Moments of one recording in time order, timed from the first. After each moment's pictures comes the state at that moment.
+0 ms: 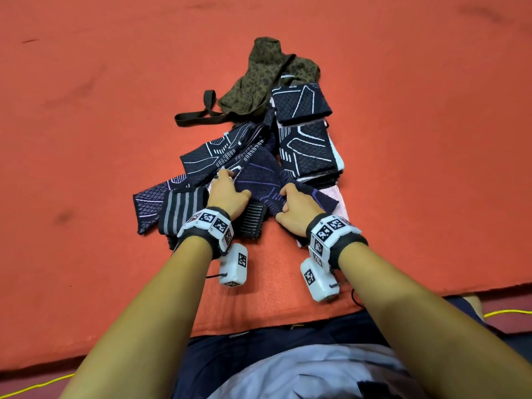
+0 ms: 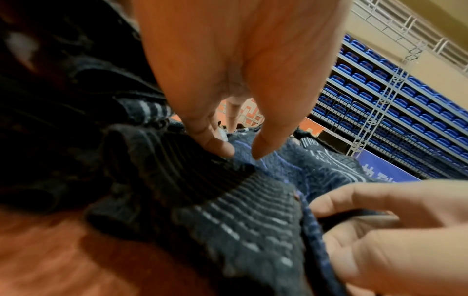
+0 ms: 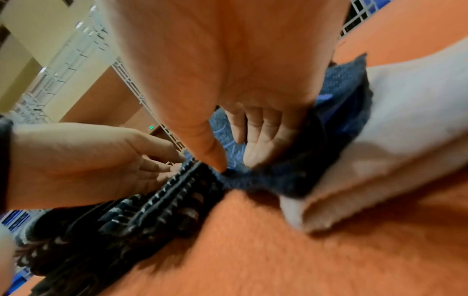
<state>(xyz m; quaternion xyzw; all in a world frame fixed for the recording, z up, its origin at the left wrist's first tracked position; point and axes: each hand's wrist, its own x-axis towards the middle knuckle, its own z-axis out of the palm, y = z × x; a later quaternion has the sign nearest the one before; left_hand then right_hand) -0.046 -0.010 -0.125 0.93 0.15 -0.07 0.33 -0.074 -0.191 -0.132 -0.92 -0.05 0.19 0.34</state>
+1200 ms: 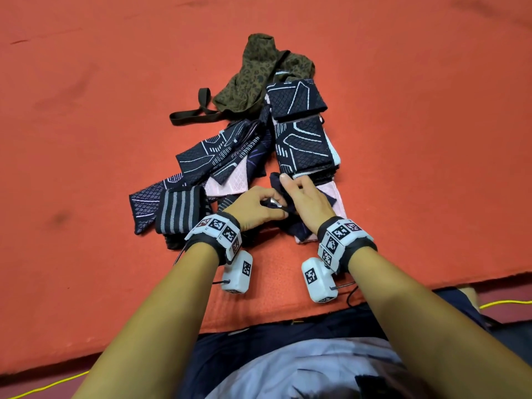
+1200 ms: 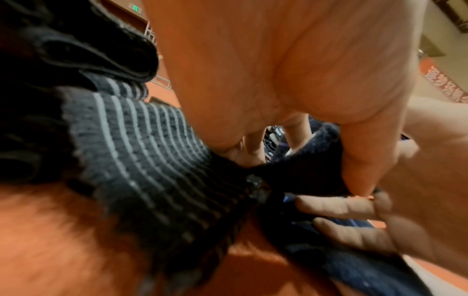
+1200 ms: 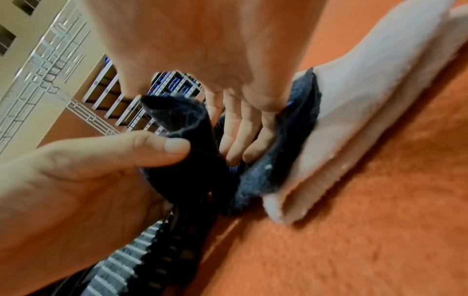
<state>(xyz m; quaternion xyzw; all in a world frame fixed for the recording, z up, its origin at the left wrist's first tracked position) -0.071 -0.046 -0.117 0.87 -0.10 -0.22 0.43 -0.087 -0.208 -0.133 -0.82 0.08 0.12 0.56</state>
